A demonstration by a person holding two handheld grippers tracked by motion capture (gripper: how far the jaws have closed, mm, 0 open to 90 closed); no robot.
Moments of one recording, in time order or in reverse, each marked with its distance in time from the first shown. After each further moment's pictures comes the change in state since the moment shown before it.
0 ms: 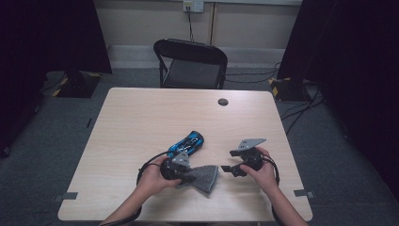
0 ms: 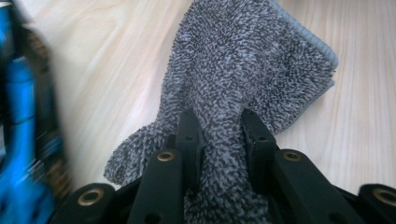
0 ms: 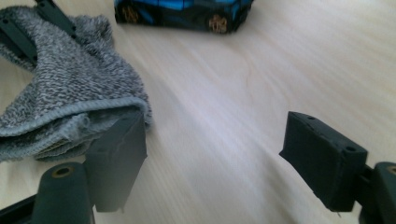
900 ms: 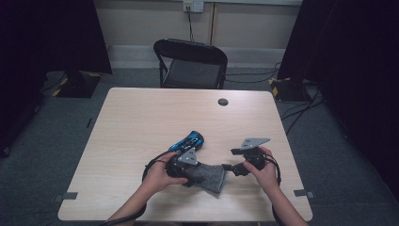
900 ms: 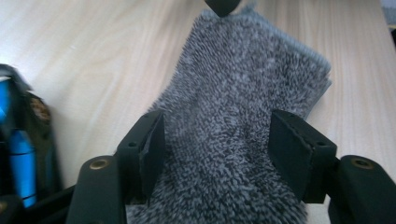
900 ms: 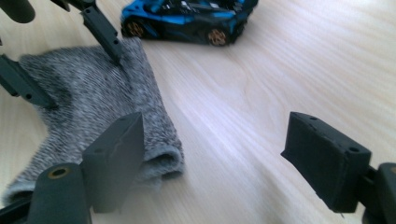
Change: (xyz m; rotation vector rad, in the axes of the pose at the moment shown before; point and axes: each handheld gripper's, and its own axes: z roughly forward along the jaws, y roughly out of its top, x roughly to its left) left arm 0.000 0.023 0.025 -0.047 -0.026 0.113; right arm 0.002 0.001 -0.010 -0.041 -0.001 0.018
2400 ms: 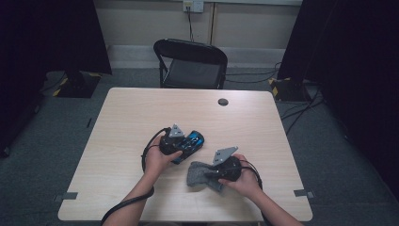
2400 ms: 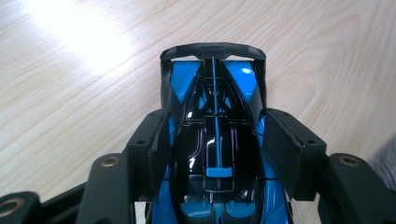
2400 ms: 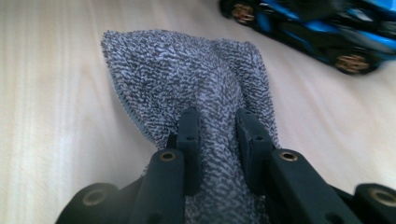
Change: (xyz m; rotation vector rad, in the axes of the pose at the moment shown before) left arm 0.075 -0.019 -0.011 -0.093 0.385 -0.294; right arm 0.067 0.030 0.039 0.183 0.093 -0.288
